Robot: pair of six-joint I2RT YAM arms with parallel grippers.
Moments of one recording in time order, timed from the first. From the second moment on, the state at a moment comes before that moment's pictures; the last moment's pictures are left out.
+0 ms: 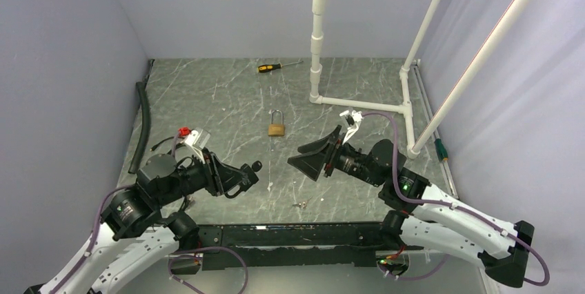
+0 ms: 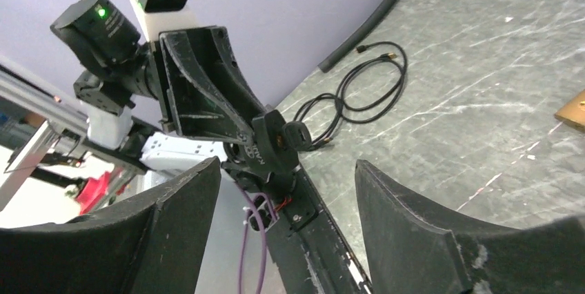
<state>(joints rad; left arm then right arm) -0.74 0.40 0.75 -0.60 0.21 -0.63 1.00 0.73 0.68 0.12 -0.11 0.68</state>
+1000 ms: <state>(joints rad) -0.74 0.58 1.09 -0.76 0.52 -0.58 0.90 1.01 0.75 0.49 -0.81 0.74</state>
